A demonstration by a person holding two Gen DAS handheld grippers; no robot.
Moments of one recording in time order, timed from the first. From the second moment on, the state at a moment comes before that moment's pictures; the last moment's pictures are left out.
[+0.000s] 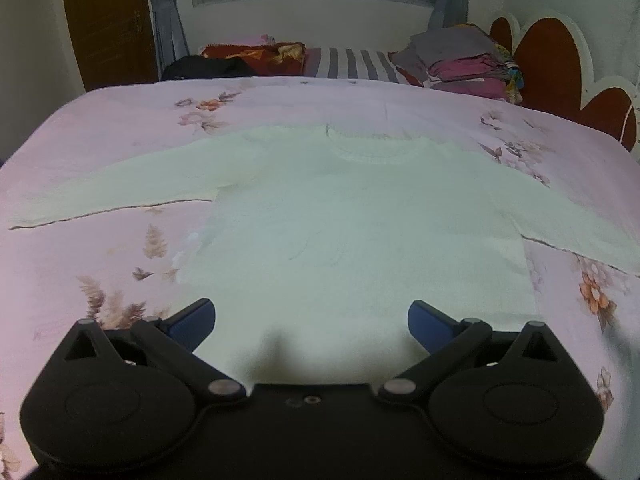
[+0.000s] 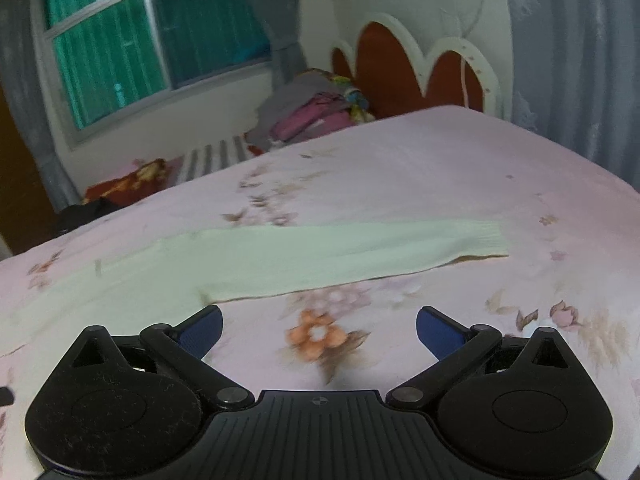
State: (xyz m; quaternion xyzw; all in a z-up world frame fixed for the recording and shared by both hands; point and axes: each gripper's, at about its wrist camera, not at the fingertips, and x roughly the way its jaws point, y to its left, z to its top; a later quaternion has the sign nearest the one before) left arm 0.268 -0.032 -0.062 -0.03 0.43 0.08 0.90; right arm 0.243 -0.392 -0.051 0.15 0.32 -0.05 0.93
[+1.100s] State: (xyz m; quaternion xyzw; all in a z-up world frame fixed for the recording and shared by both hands) left arm 0.341 -0.044 -0.098 0.00 0.46 0.07 0.88; right arm 0.352 -0.558 -0.154 0.32 0.34 -0.19 0.86
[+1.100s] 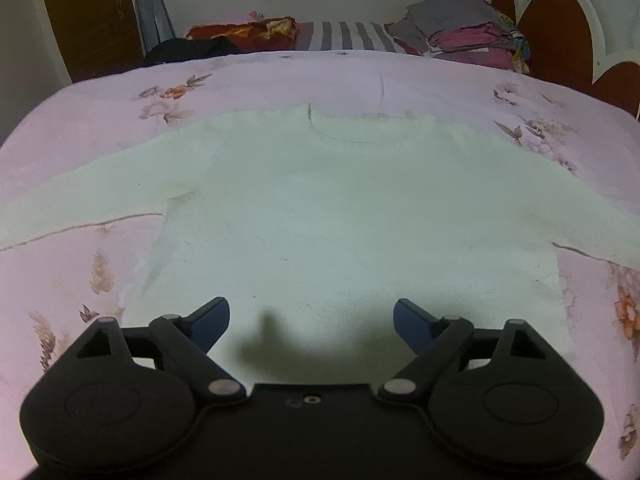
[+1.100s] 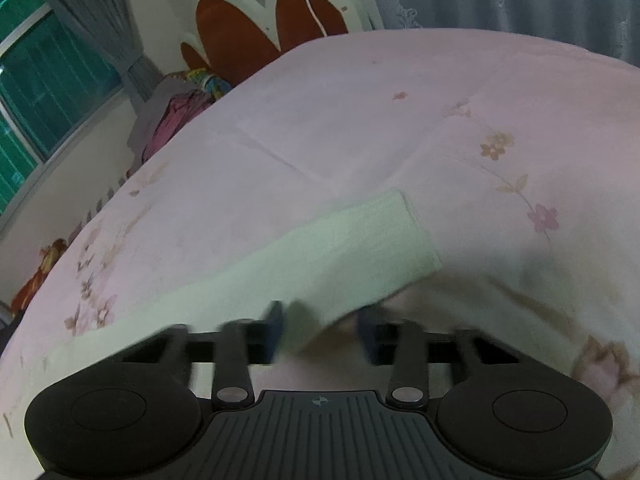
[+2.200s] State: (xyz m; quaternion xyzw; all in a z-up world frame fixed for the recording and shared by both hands) left arm 0.323 0.081 -0.082 -0.01 0.43 0.08 0.90; right arm 0.440 -0.178 -0.082 0.19 0.33 0.12 0.92
